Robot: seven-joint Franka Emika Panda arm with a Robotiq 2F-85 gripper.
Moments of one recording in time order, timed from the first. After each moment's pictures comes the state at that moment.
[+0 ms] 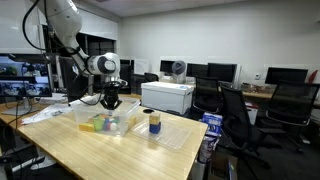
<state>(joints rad) 0.06 0.42 0.08 -2.03 -0.19 2.26 -0.31</state>
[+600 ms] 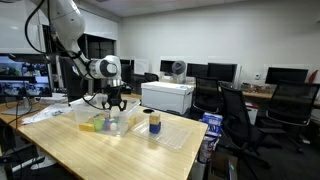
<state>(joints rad) 0.02 0.45 0.09 -2.04 -0.29 2.36 -0.72</state>
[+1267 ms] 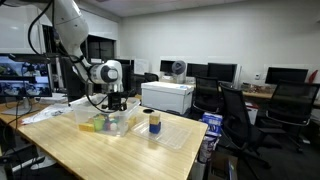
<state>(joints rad) -0.03 0.50 0.12 -2.05 -0.29 2.41 -1.14</state>
